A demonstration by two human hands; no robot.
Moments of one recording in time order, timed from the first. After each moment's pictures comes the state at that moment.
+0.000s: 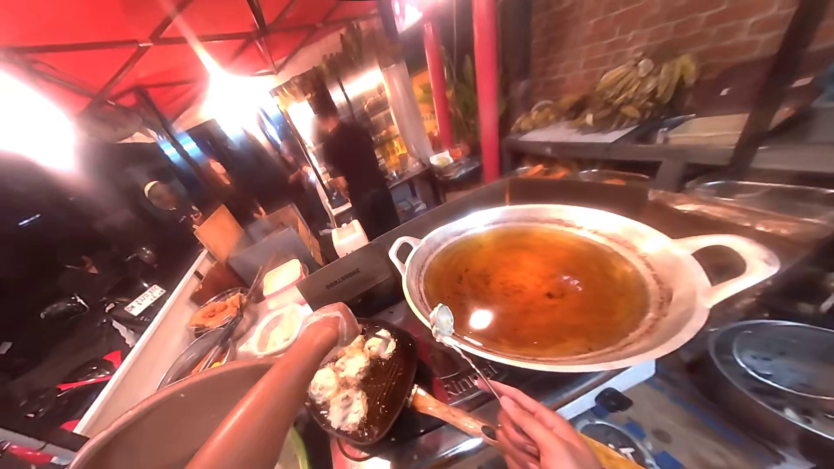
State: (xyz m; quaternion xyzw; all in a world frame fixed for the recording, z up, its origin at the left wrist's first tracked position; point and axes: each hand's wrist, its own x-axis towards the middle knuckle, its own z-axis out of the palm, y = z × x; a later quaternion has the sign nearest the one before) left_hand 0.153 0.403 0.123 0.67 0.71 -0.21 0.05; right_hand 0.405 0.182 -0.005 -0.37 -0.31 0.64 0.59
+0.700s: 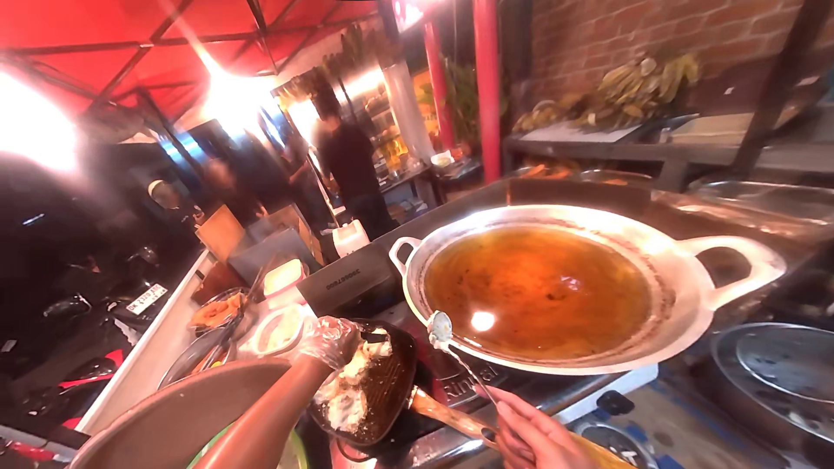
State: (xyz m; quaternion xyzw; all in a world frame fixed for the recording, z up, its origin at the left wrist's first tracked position) left_hand 0.132 0.373 0.097 0.79 0.57 -0.19 -0.06; right_hand 0.405 0.183 -0.014 -0.39 -0.31 0.65 0.58
